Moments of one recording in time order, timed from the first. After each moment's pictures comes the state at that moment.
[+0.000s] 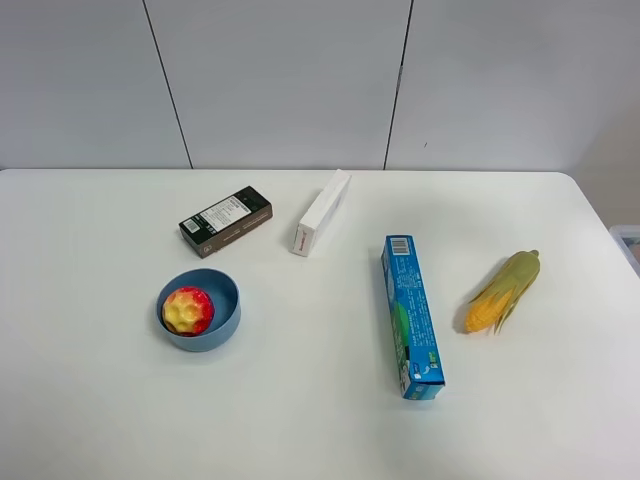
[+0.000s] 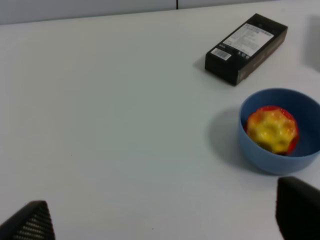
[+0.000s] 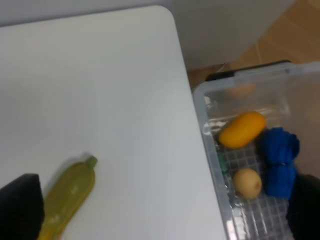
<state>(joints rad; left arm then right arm) 0.02 -0.01 -0.51 -0.01 1.05 0.03 -0.27 1.43 -1.67 -0.04 1.22 -0.10</state>
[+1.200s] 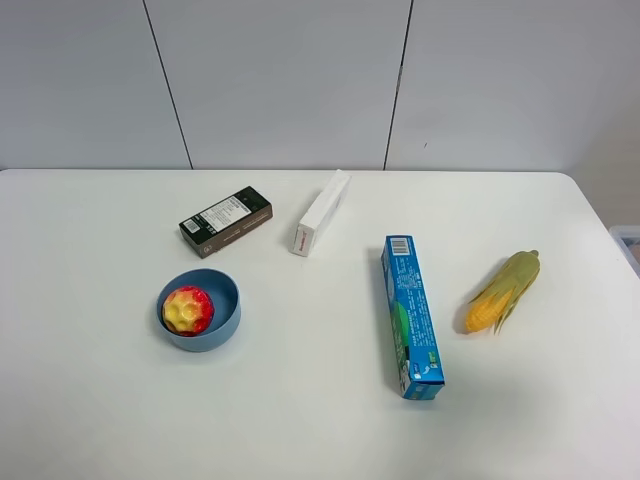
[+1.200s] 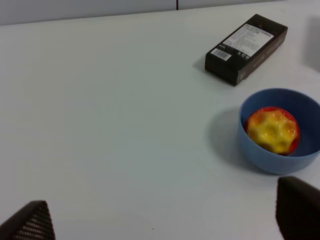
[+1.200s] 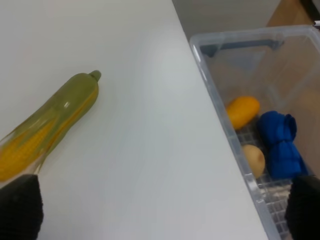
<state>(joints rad) 0.02 -0.01 -0.51 -0.01 1.05 0.03 -0.27 0.28 -0.59 -0.03 0.96 -0.10</state>
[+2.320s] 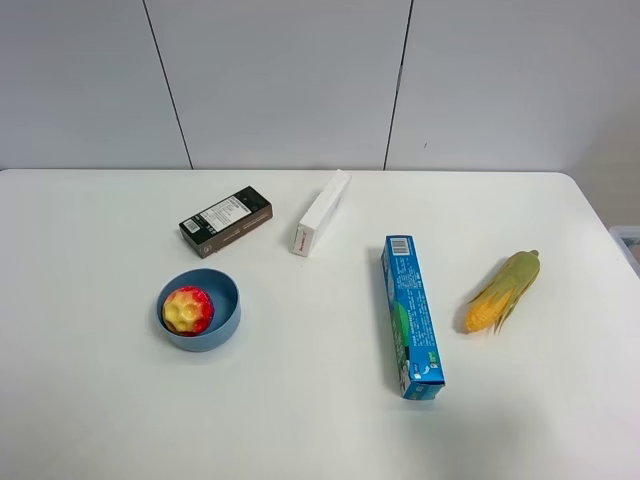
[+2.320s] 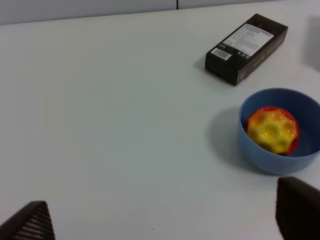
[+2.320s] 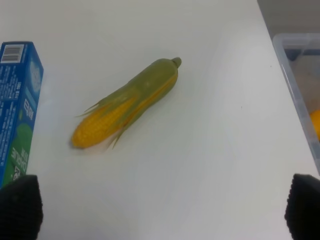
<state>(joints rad) 0.02 -0.01 -0.51 -0.01 1.05 0.03 -0.09 0.04 -0.50 0.05 1.07 -0.09</state>
